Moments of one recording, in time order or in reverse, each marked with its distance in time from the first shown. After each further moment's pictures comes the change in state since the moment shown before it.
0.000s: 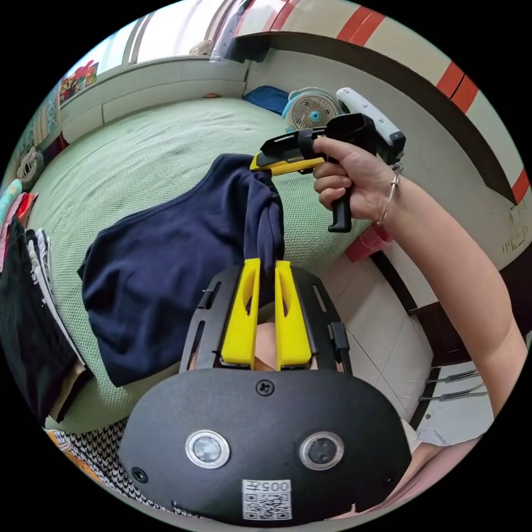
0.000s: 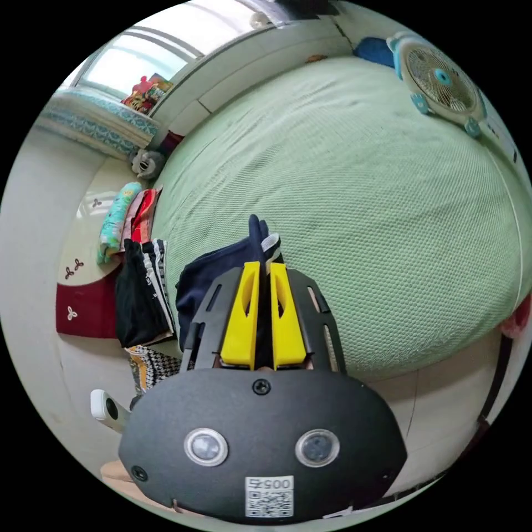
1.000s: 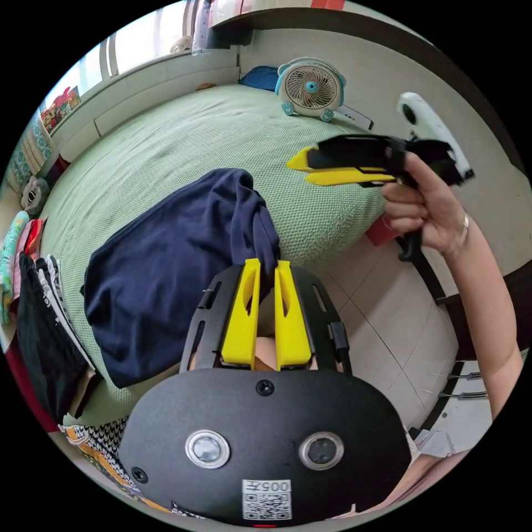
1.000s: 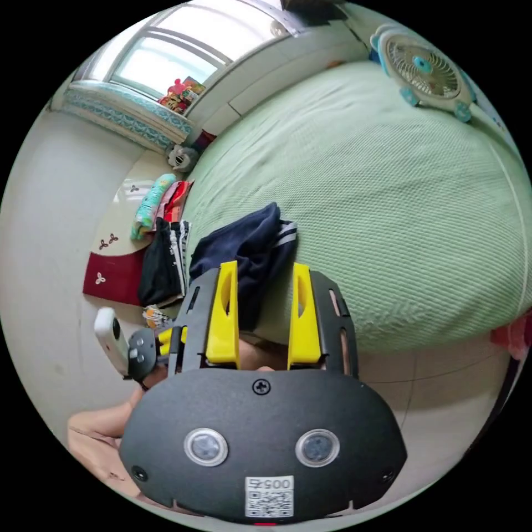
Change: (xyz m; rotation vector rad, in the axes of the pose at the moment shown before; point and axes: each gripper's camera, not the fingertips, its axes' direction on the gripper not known) left arm 0.159 -0.062 0.132 -0.111 -0.162 0.058; right arm 0.139 0.105 -0.099 -0.021 -0.197 -0.084
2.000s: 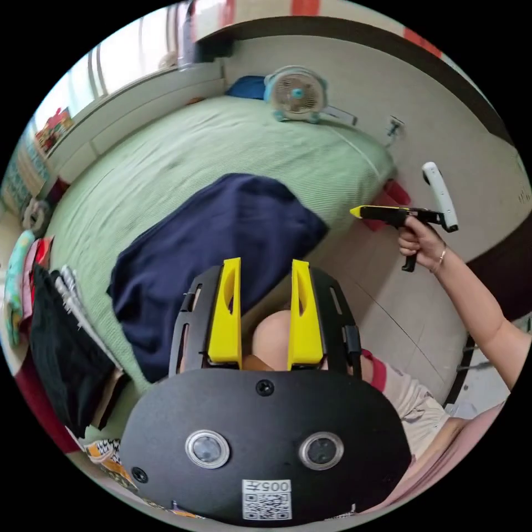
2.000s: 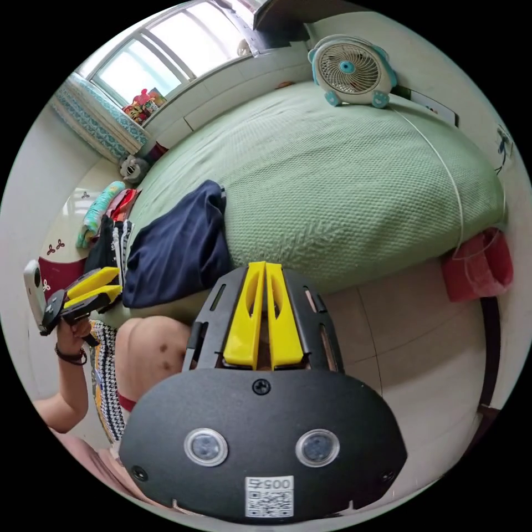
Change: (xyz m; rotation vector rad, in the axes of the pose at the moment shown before) left arm -0.055 0.014 -0.016 0.036 -0.017 0.132; right arm -0.009 0.140 -0.004 0.163 0.320 0.051
